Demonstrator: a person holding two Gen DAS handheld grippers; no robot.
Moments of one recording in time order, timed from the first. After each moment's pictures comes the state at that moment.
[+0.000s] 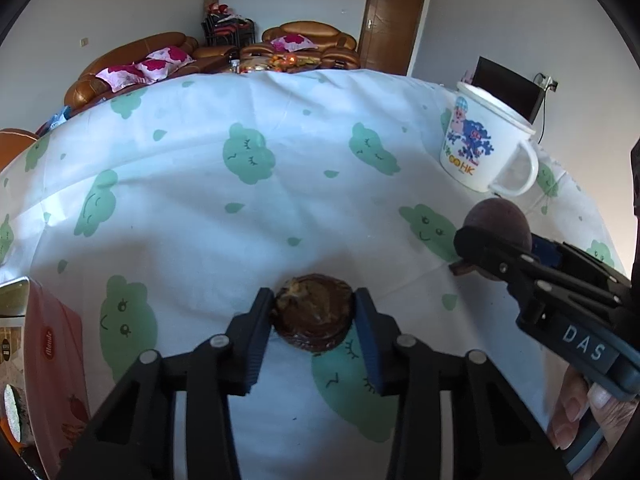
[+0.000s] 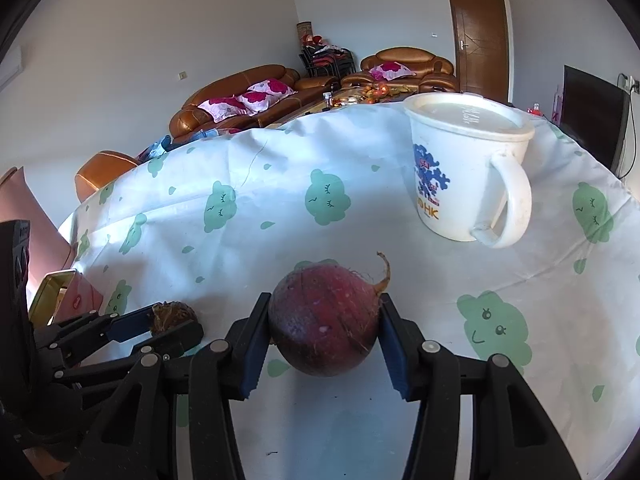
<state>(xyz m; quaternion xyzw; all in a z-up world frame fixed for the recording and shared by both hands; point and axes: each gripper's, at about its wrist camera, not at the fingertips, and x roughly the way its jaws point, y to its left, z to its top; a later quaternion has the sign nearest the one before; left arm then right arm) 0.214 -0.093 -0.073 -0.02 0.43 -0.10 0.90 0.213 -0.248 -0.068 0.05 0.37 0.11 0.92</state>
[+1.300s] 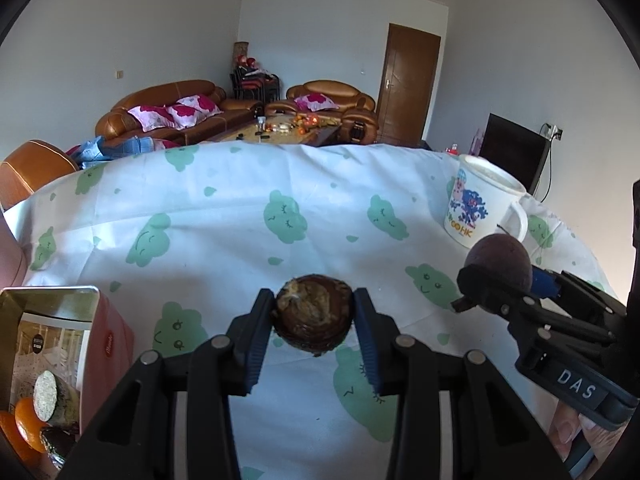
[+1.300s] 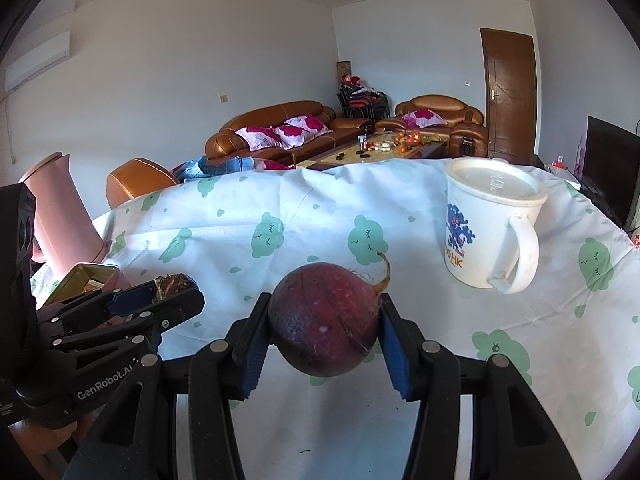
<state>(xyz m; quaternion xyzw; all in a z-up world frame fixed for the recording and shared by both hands) 0.182 -0.075 -0.041 -0.04 0.32 -0.06 0.94 0.183 -0.236 -0.046 0.02 0.29 0.17 0.94</state>
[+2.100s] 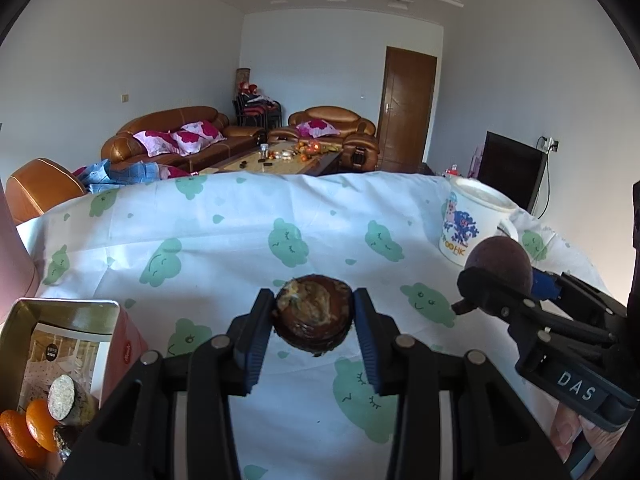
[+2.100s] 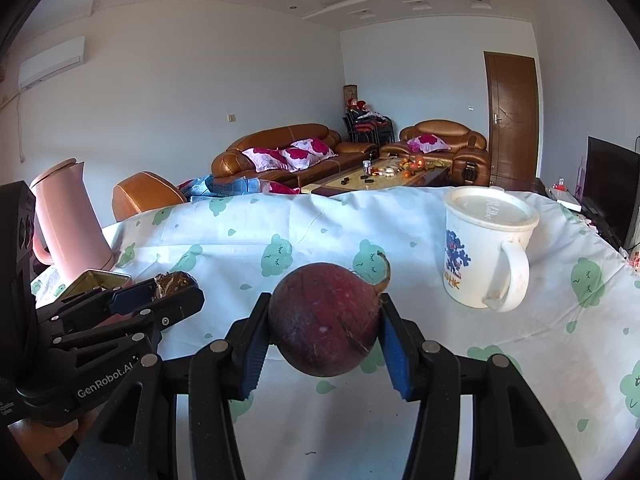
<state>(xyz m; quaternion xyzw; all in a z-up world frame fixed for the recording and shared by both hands) 0.163 -0.075 -0.031 -0.03 0.27 -0.05 0.96 0.166 -0.236 -0.038 0.01 0.24 0.17 0.96</state>
